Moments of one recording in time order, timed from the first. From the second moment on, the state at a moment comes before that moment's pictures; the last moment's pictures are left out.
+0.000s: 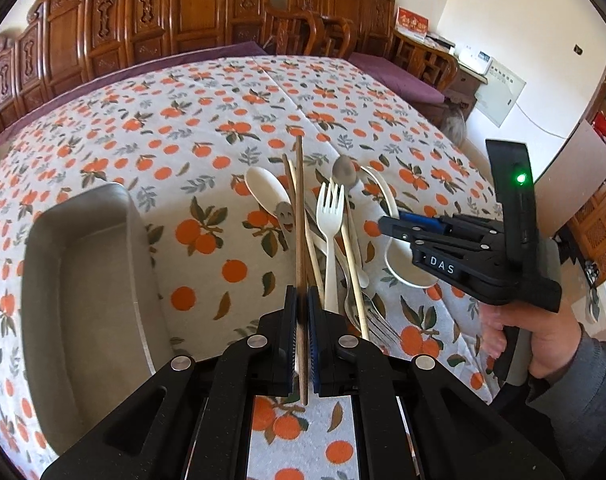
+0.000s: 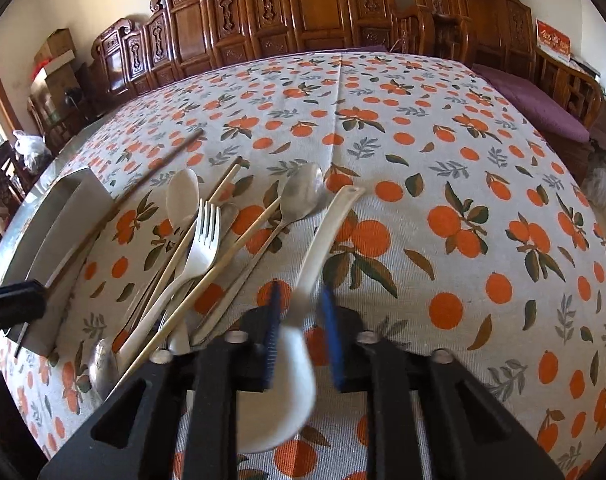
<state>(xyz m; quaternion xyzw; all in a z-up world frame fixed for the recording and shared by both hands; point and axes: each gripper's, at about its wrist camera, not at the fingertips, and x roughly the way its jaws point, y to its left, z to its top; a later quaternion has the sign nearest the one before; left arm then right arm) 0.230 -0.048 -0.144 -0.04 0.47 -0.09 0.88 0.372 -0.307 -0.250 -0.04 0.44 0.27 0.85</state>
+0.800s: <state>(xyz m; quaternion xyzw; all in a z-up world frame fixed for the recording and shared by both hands) 0.183 0.047 -0.132 -0.08 0.44 -0.02 0.89 0.331 -0.295 -0.194 -0.02 0.38 0.34 0.86</state>
